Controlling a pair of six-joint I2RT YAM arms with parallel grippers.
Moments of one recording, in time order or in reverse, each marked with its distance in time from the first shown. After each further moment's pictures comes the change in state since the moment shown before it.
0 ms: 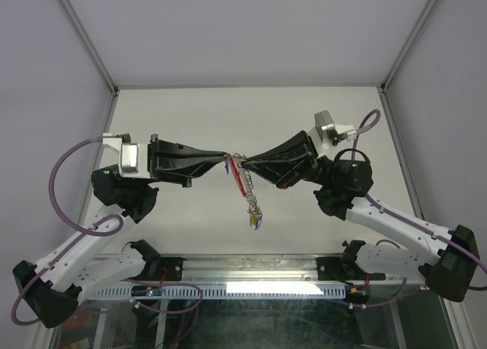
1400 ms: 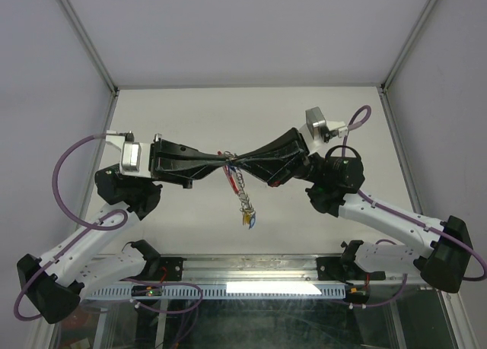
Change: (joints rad) left arm 0.000 0.050 0.000 0.117 0.050 -0.097; right arm 0.048 0.083 0.062 0.035 0.026 -0.005
